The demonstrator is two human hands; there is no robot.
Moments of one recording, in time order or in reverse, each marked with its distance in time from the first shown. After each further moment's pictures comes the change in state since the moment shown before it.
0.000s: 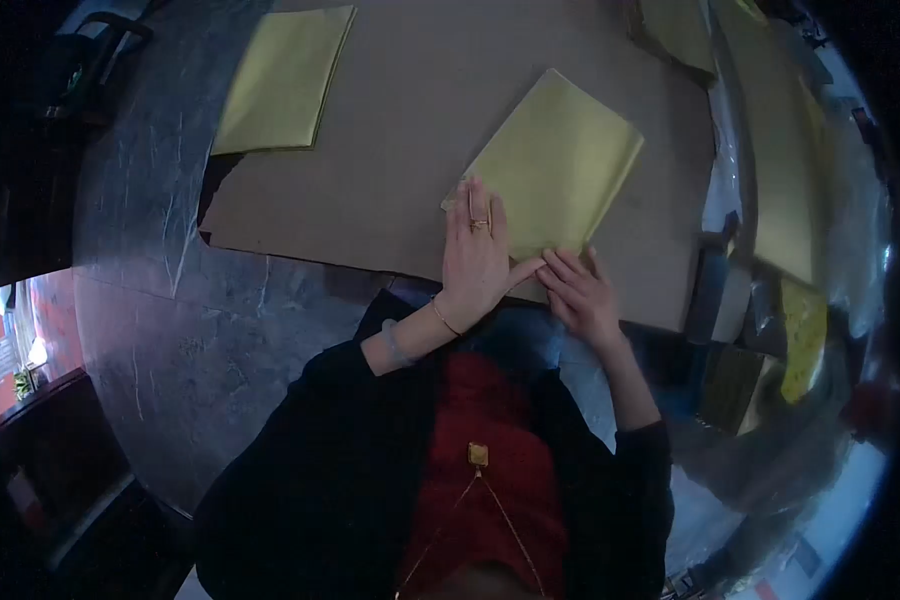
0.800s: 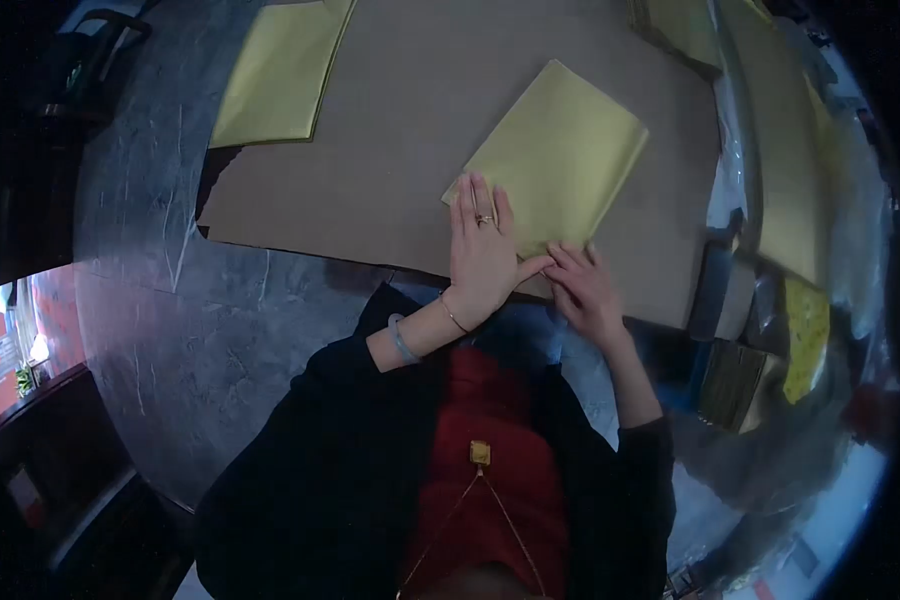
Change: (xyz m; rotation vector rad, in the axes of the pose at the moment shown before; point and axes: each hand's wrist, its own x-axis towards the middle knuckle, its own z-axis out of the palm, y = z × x) left_hand 0.000 0.010 0.003 0.067 -0.099 -0.087; right_hand 0.003 -0.003 -0.002 0.113 0.030 0.071
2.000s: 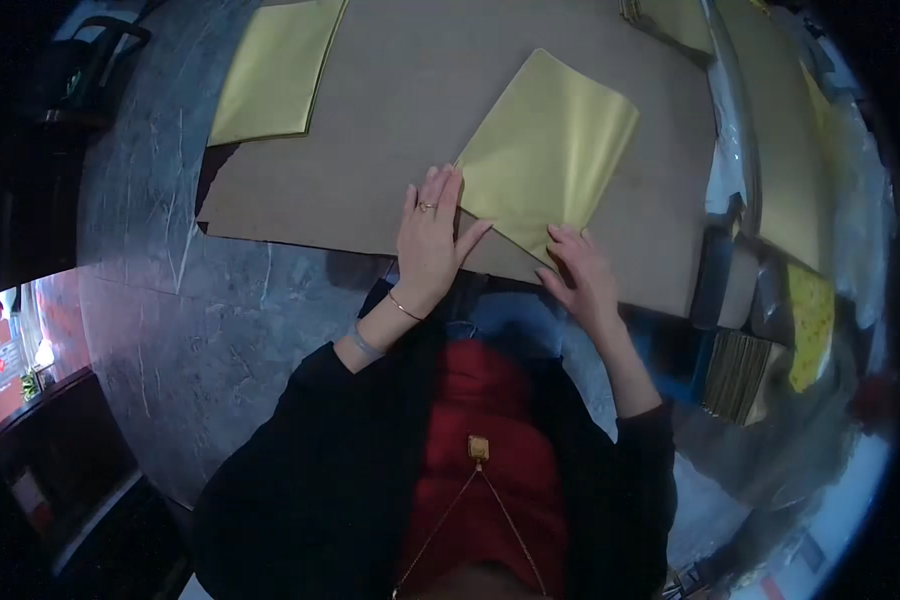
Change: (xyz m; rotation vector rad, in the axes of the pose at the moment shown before) left_hand -0.015 -0.047 -0.014 -0.213 0.204 0.019; right_hand 0.004 -0.005 0.008 0.040 0.144 0.033
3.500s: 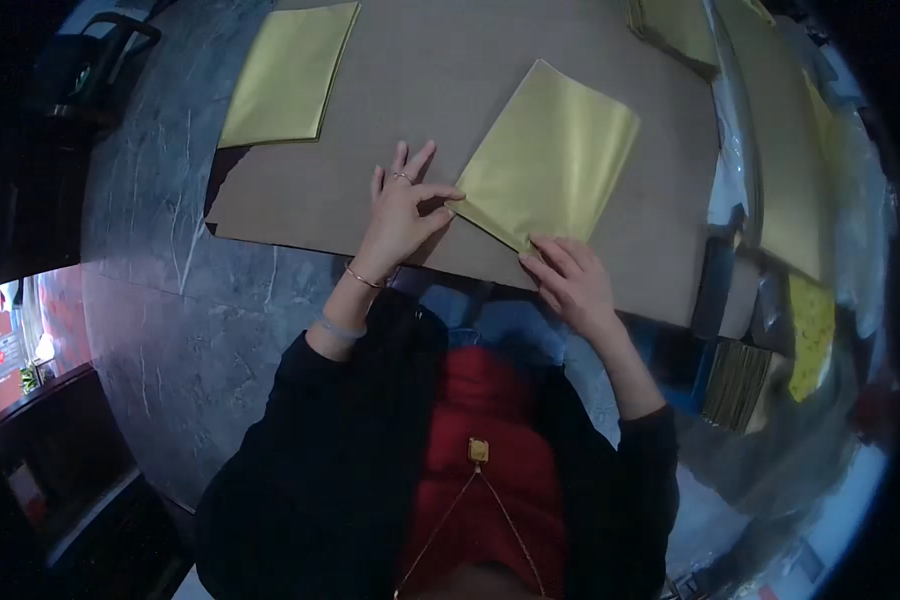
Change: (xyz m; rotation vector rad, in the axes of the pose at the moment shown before) left_hand 0.035 -0.051 -0.034 -0.186 -0.353 -0.124; right_hand 0.019 -0.014 -0.007 -0.187 -0.169 -0.212
